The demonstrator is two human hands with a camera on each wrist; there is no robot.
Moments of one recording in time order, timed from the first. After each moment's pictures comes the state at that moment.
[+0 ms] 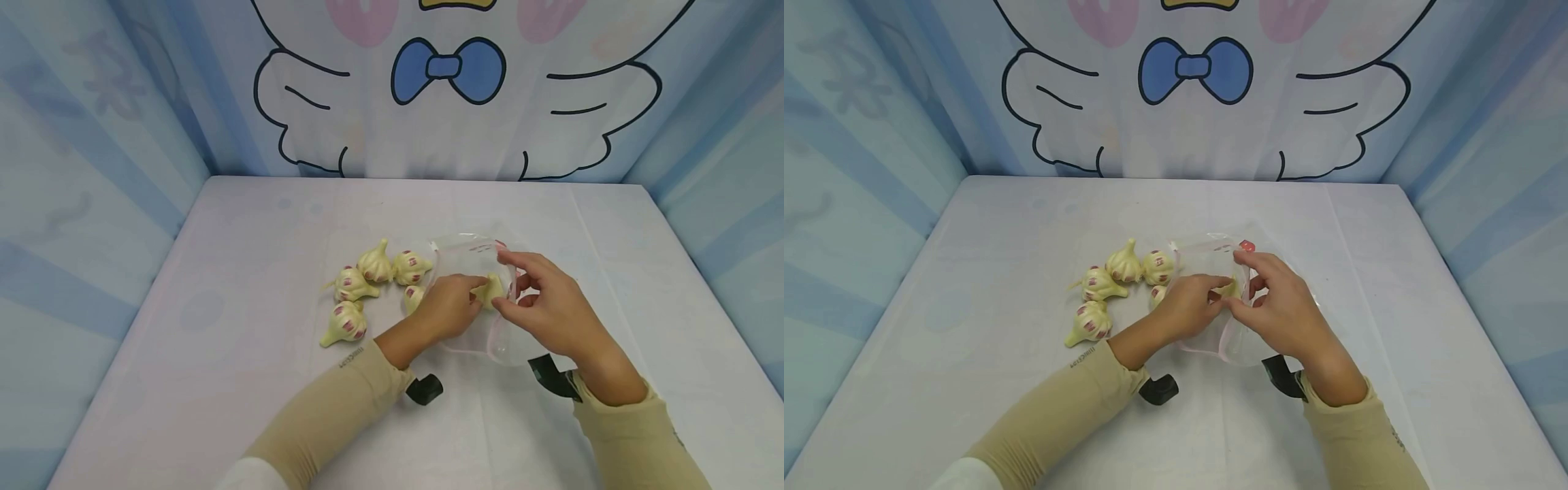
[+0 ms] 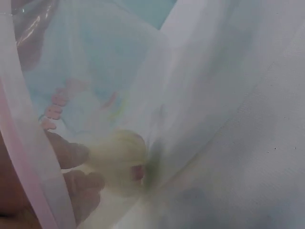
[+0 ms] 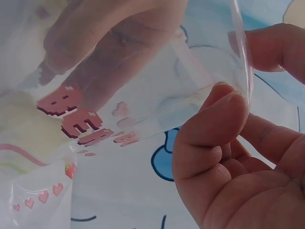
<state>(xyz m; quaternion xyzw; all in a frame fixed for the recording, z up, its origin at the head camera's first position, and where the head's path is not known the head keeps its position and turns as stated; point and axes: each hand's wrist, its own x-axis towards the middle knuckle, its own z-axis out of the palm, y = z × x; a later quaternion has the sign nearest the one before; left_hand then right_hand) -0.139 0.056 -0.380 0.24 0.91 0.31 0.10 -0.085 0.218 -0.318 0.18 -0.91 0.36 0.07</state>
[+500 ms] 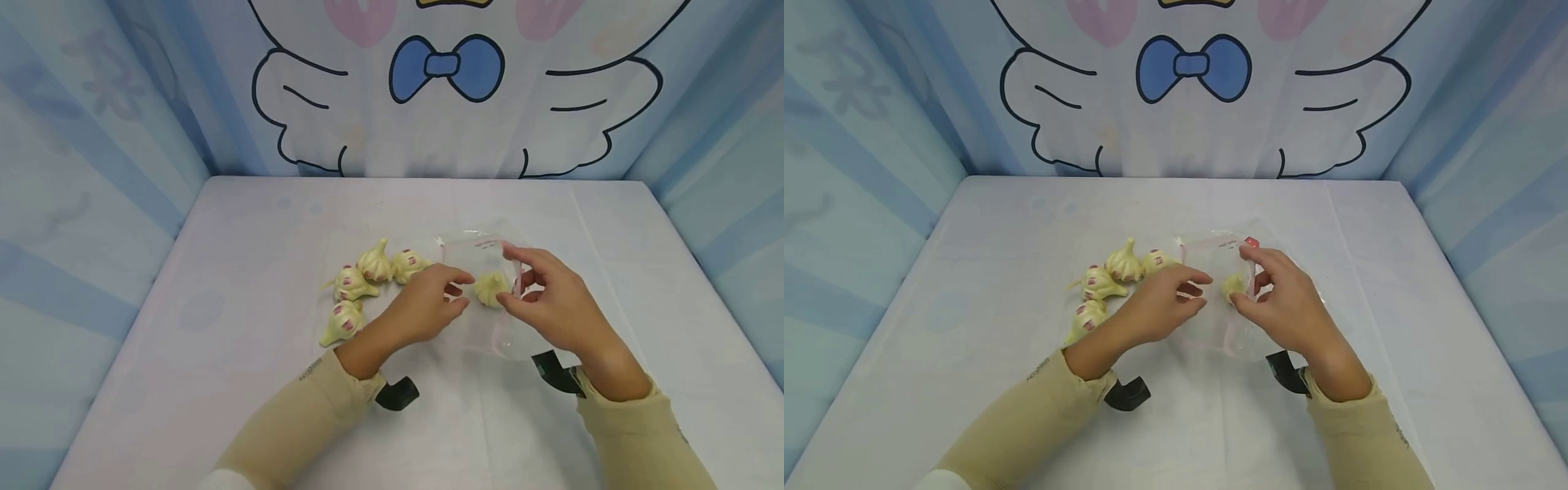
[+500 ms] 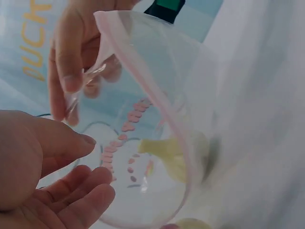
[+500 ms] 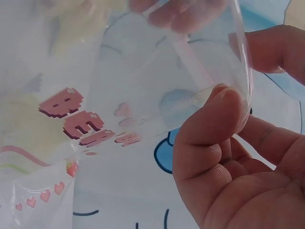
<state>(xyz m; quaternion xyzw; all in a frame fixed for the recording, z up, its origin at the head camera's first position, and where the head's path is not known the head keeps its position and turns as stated) -0.123 0.013 -0.350 0.25 0.86 0.42 0.13 -0.088 0.223 -0.317 0.15 -0.92 0.36 0.05</state>
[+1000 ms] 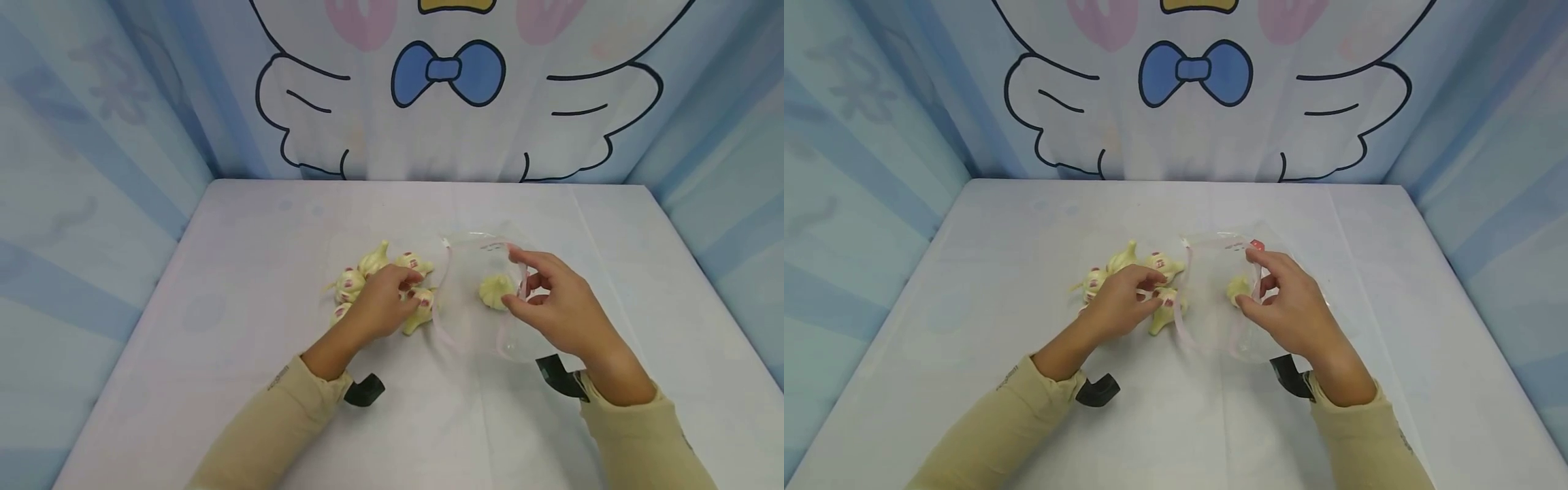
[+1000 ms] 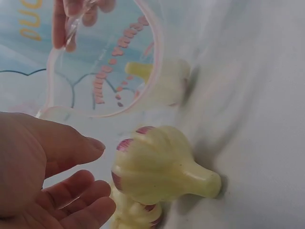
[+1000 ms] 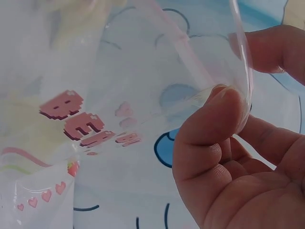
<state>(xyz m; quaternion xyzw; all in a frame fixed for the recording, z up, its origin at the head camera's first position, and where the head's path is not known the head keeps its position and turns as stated) -0.130 -0.035 -0.370 0.18 0.89 0.41 0.08 -0.087 0.228 -0.316 0.13 -0.92 0.37 0.05</state>
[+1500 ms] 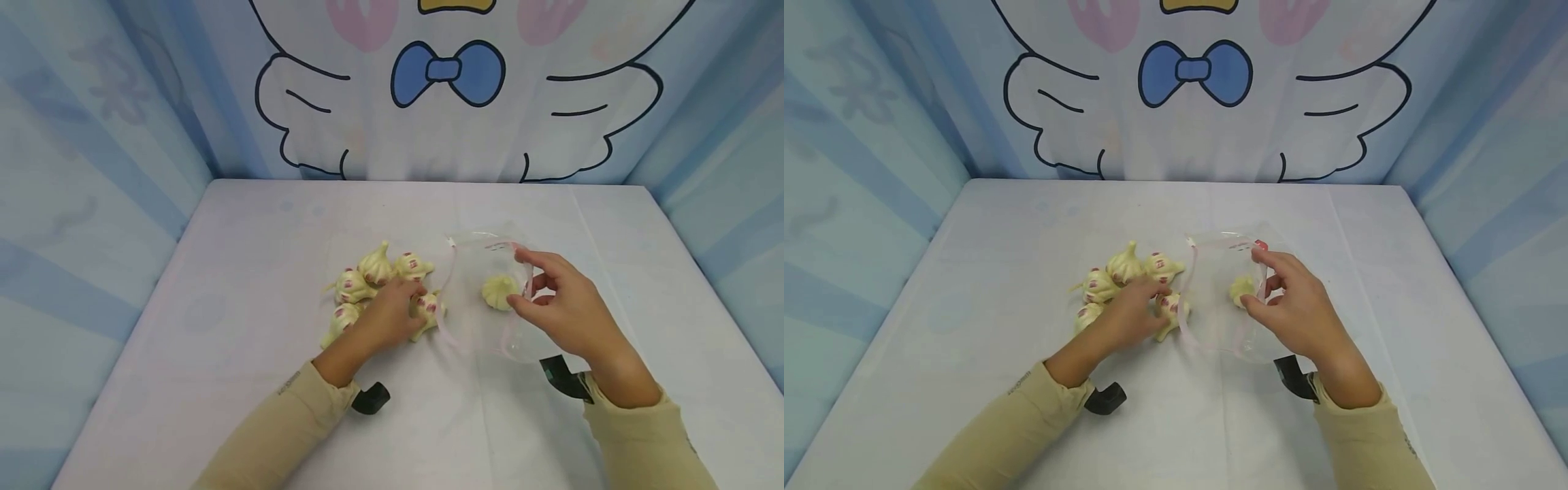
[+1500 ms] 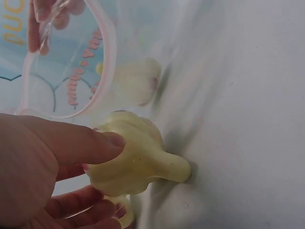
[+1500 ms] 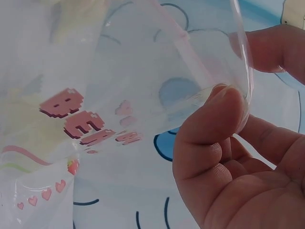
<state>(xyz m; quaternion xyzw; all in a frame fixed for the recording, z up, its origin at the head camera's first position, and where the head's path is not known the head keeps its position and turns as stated) -0.126 -0.025 -0.391 0.20 0.91 0.35 0.10 -0.086 0.234 -0.317 0.13 -0.92 0.36 0.06</state>
